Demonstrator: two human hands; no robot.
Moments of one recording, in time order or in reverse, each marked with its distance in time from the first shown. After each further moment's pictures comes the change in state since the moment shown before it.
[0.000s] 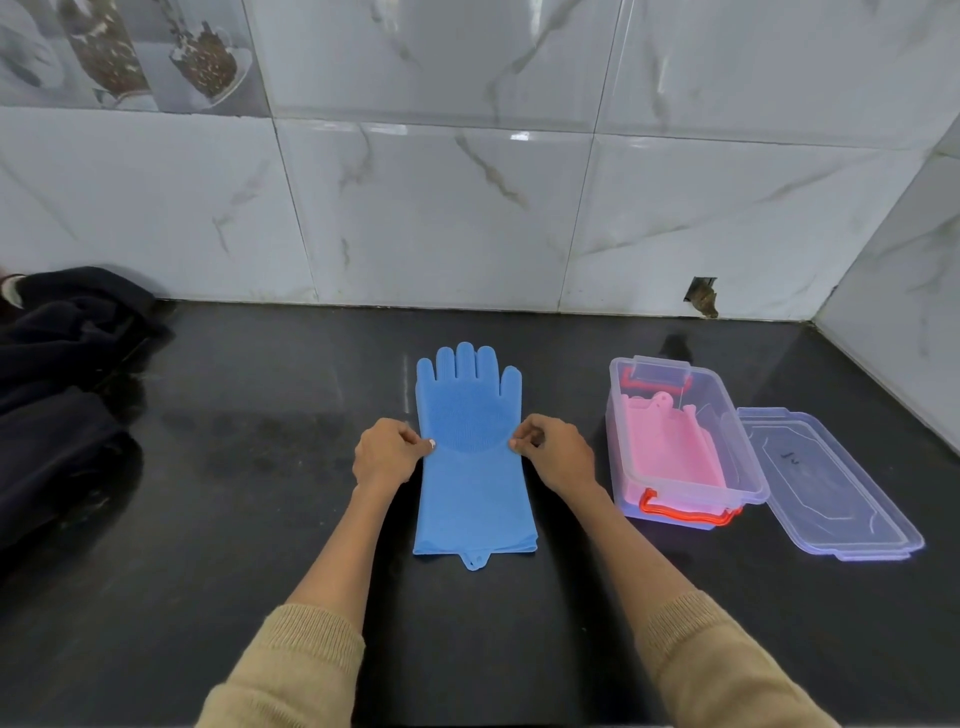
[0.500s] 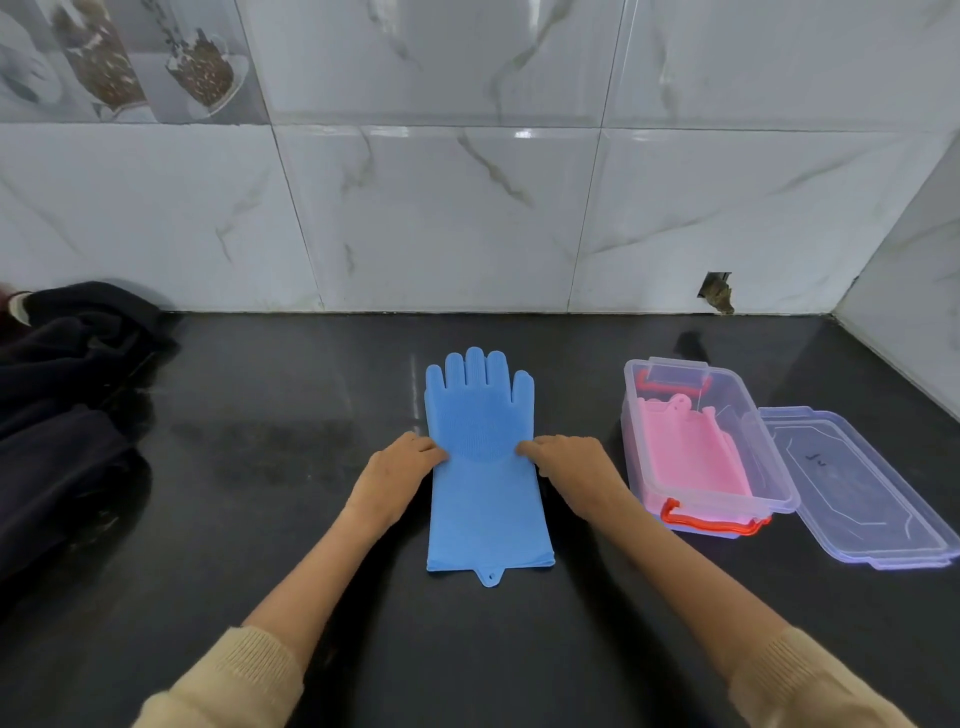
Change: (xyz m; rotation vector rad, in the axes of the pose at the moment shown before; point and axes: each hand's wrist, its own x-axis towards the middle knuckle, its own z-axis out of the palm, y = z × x) left_hand 0.002 -0.028 -0.012 0.661 -0.096 0.771; right_hand -0.015 -0.010 -0.021 -0.733 -0.160 -0.552
